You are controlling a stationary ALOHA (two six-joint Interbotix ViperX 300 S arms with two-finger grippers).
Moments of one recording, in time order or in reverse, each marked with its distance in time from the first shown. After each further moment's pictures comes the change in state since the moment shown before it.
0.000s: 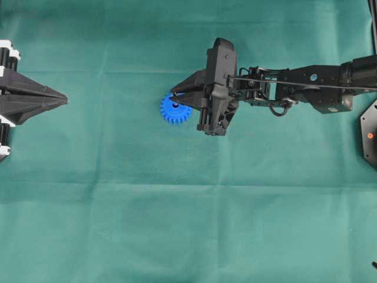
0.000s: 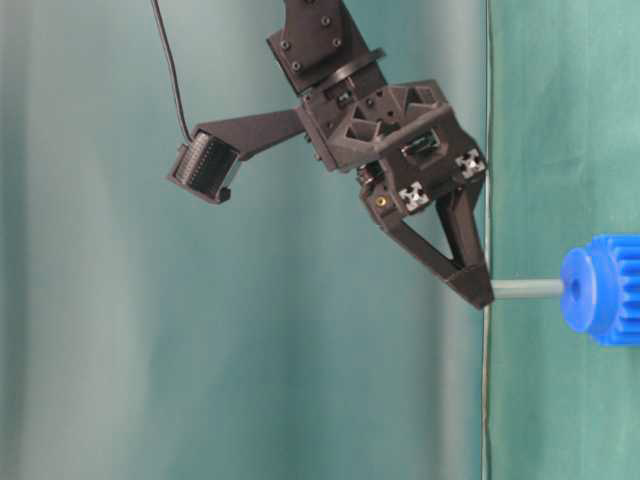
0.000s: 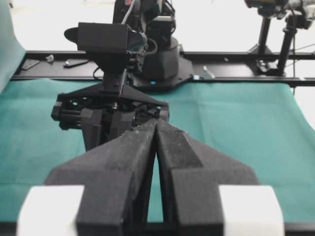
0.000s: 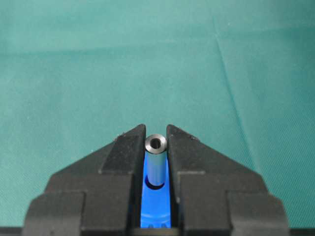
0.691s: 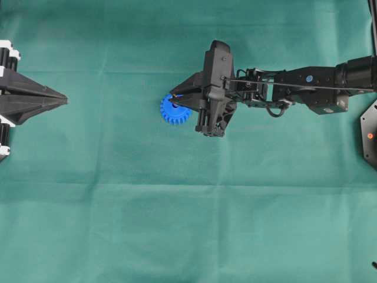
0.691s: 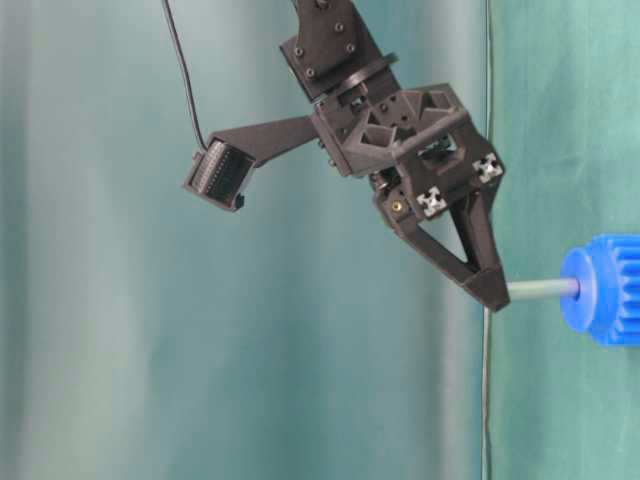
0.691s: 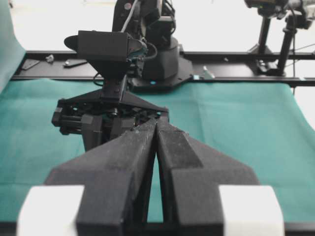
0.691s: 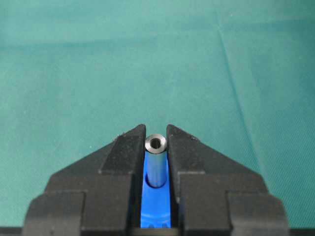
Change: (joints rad) left arm 0.000 0.000 0.000 0.000 0.000 0.000; right arm 0.000 0.018 -0.012 0.000 0.002 0.000
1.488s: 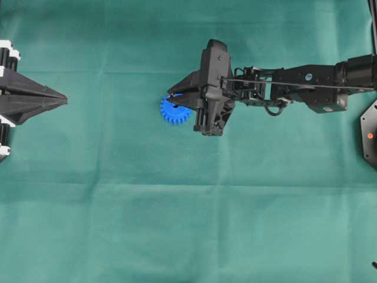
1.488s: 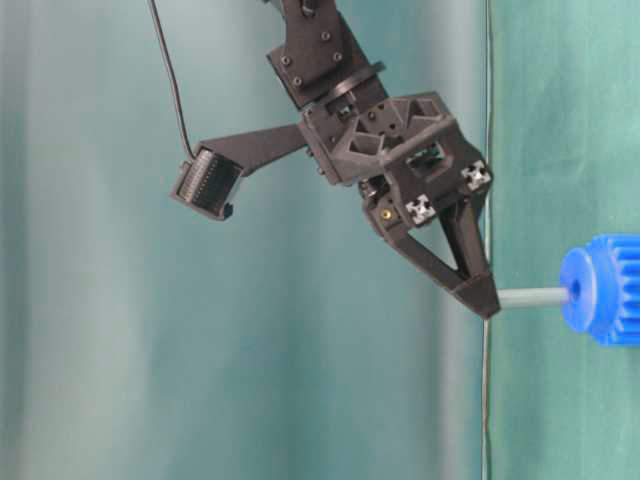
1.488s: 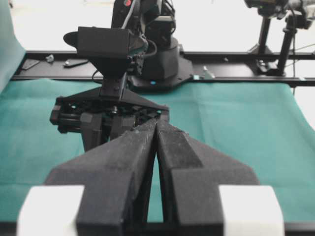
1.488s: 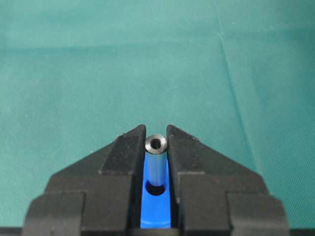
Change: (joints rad) left arm 0.000 0.000 0.000 0.000 0.000 0.000; right arm 0.002 0.000 -0.021 -0.014 0.034 -0.006
